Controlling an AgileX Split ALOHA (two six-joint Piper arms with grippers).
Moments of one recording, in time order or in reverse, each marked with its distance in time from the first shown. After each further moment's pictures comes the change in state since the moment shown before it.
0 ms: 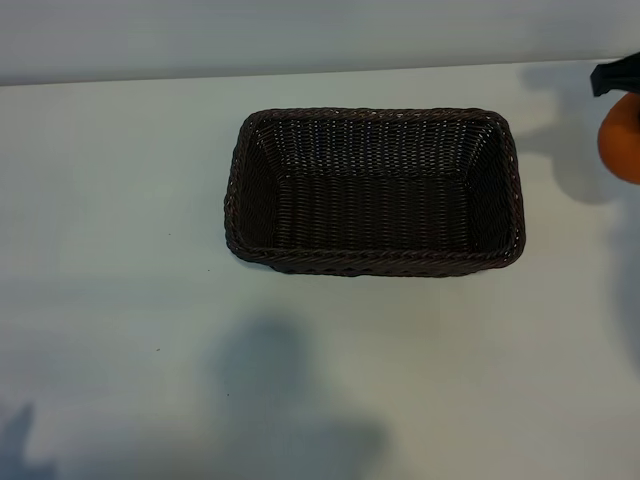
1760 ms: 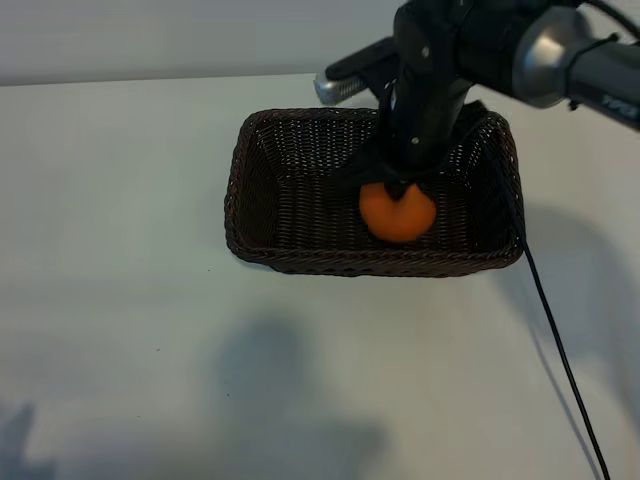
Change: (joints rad) left arm 0.000 0.000 0.000 0.000 0.000 0.002; right arm 0.526 0.412 -0.249 0.015 -0.060 0.034
